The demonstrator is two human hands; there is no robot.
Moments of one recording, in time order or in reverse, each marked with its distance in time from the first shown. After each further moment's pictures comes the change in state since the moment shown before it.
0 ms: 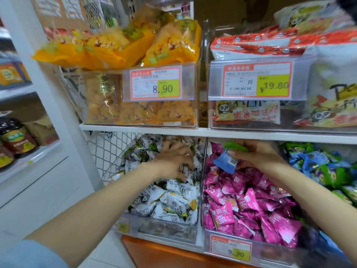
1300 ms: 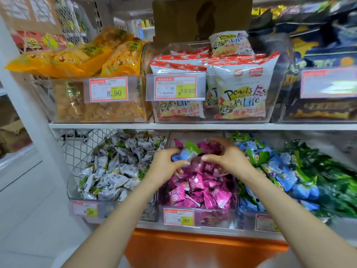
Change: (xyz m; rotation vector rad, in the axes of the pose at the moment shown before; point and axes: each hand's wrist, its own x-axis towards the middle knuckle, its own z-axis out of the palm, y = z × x) left_hand -0.017 0.133 -0.016 -1.064 0.418 -0.276; right_hand -0.067 -0.003 -0.051 -0.600 0.153 -0.107
